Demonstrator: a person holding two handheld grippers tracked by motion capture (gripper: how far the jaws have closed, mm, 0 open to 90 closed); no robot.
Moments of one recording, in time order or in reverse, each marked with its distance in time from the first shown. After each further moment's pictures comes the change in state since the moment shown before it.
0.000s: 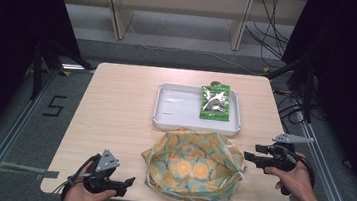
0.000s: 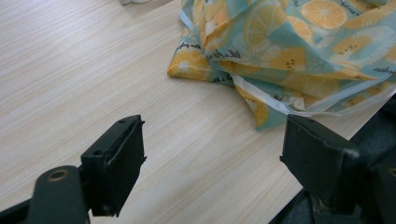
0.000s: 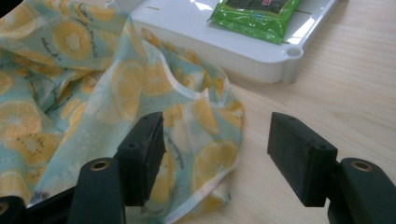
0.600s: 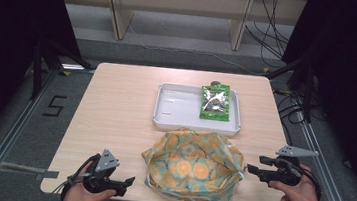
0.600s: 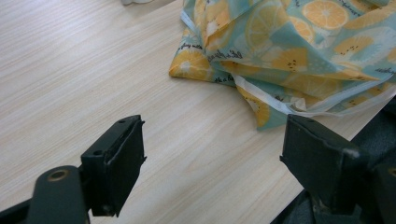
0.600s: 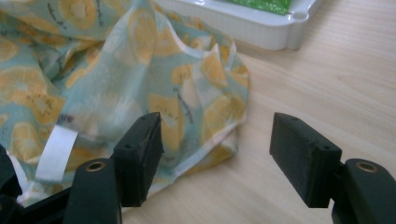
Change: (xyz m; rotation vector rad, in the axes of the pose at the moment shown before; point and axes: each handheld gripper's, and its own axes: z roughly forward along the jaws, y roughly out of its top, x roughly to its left) left arm 0.000 0.000 0.000 -0.003 0.003 -0.001; right arm 0.010 -0.028 -0.016 0.039 -0.015 -0.013
